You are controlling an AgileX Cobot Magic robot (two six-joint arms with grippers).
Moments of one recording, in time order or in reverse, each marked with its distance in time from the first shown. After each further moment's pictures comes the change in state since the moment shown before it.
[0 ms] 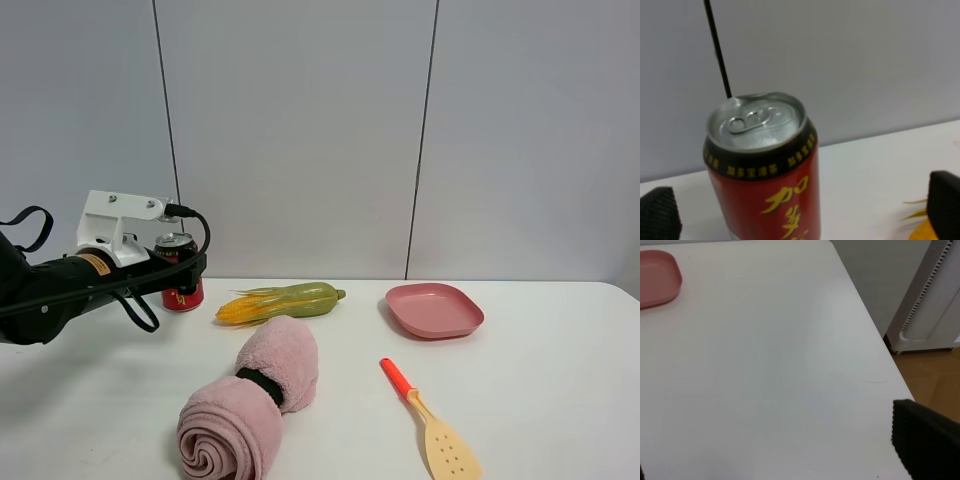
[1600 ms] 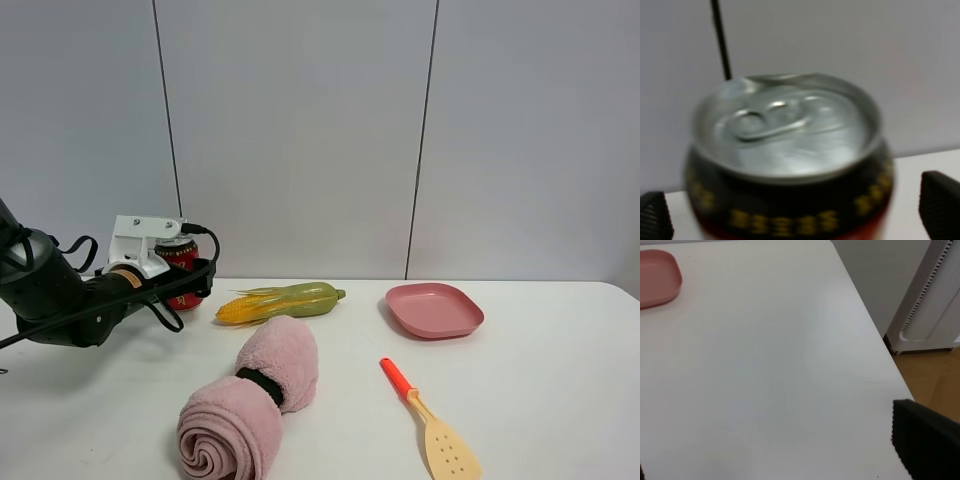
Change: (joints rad) left arm 0.067 0.268 -0.300 0.034 0.000 -0.071; right arm 0.000 0.000 0.000 0.000 0.000 0.000
